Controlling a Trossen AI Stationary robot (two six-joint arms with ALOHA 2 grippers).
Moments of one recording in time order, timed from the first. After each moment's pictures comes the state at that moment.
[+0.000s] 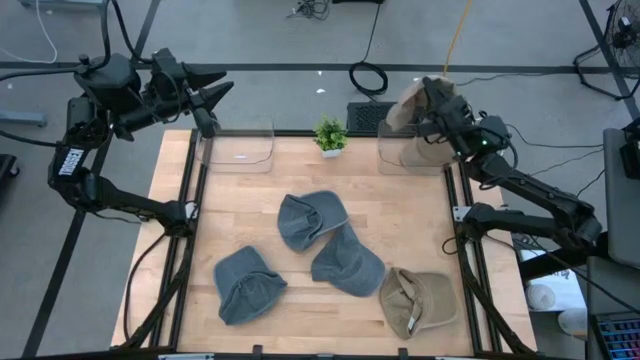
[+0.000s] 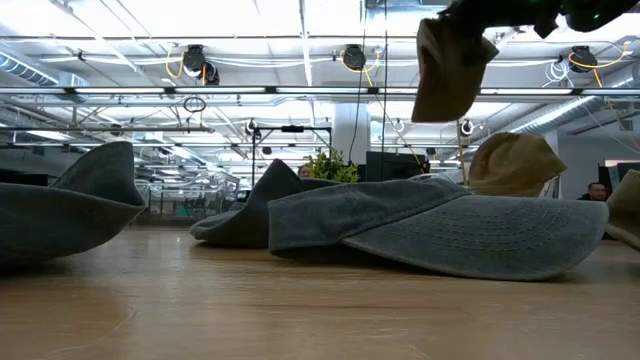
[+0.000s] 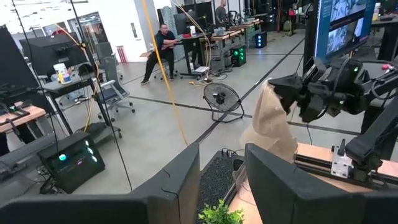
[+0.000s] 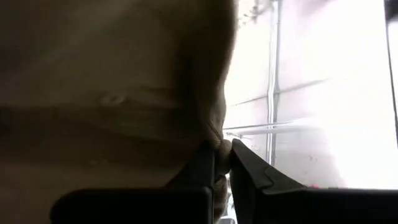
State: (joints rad) left arm 0.33 1.19 1.97 -0.86 -0.27 0.12; right arm -0.72 0.89 0.70 0.65 0.18 -2.05
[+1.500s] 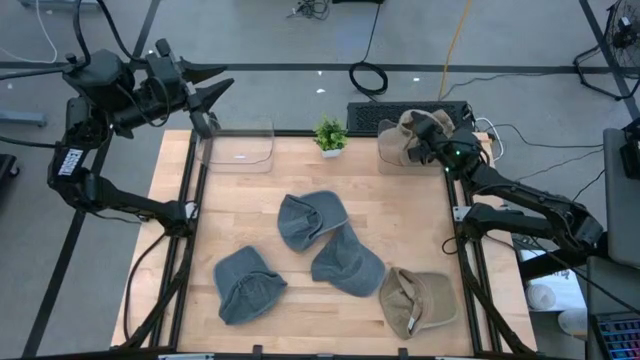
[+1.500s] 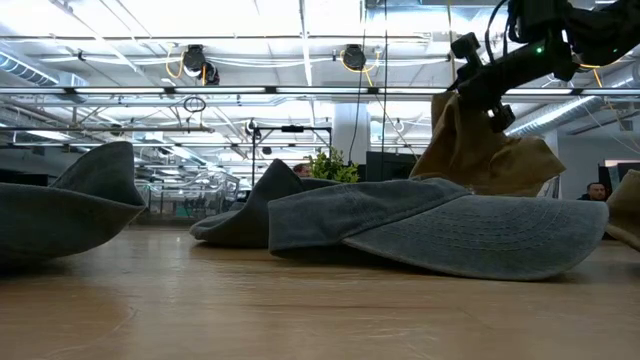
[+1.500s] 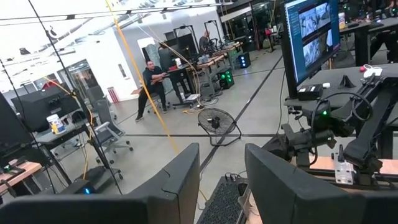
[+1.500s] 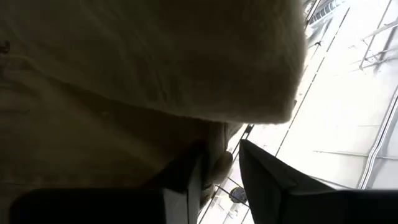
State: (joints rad) left arm 0.33 1.19 1.97 -0.75 -0.17 0.29; right arm -0.72 0.87 0.46 0.42 0.34 -2.14
